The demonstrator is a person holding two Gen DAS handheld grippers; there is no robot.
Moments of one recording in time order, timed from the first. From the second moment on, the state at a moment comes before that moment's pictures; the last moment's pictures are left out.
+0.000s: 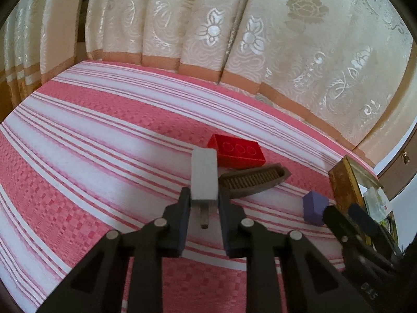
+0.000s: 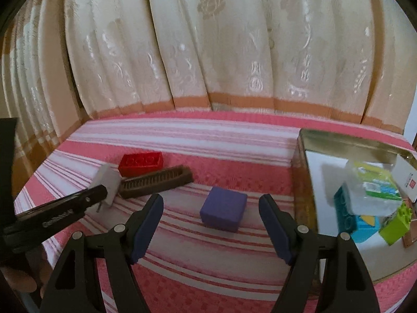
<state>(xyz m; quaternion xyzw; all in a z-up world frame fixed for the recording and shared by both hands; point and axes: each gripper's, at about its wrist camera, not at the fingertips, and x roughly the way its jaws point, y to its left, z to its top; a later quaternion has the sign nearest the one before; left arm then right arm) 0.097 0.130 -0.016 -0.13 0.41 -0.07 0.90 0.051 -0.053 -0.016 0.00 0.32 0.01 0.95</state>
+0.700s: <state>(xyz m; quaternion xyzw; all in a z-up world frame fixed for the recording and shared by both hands) 0.114 0.138 -0.018 -0.10 0.42 -0.03 0.90 0.081 -0.044 -0.031 -0.02 0.39 -0.02 0.92</state>
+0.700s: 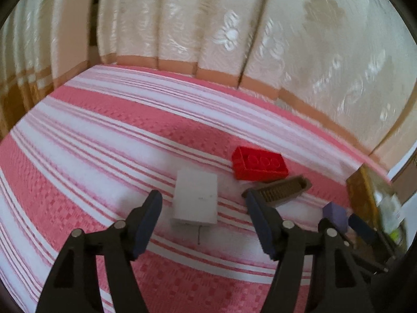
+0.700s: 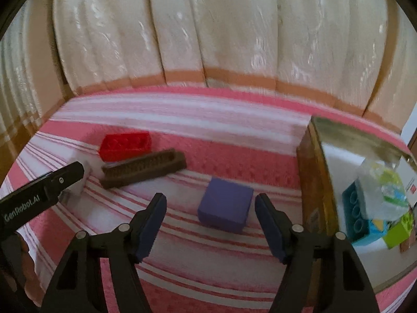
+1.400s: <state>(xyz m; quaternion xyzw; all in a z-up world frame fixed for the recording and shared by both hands) 0.111 0.147 -0.032 -0.09 0.42 -0.02 0.90 0.075 -0.054 -0.029 0.04 0.37 0.04 0.93</state>
